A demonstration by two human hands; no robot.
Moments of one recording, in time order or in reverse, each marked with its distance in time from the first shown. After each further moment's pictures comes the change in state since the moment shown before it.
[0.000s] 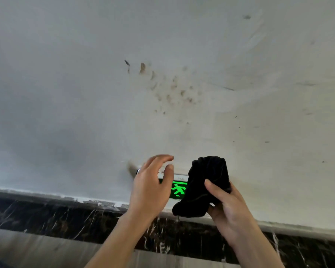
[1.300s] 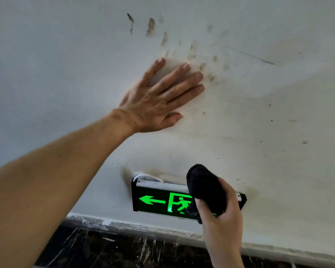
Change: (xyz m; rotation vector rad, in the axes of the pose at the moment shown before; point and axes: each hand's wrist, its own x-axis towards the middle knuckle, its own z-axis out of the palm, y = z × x) left_hand 0.210 -0.042 -0.028 1.153 0.635 1.368; right_hand 0.065 0.092 0.002 -0.620 0.231 -0.708
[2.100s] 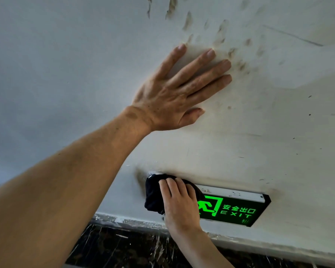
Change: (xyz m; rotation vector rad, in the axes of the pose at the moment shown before) left_hand 0.002 0.002 0.001 -0.004 0.037 -0.025; right_hand 0.005 0.043 0.109 -1.047 -0.497 -0.488
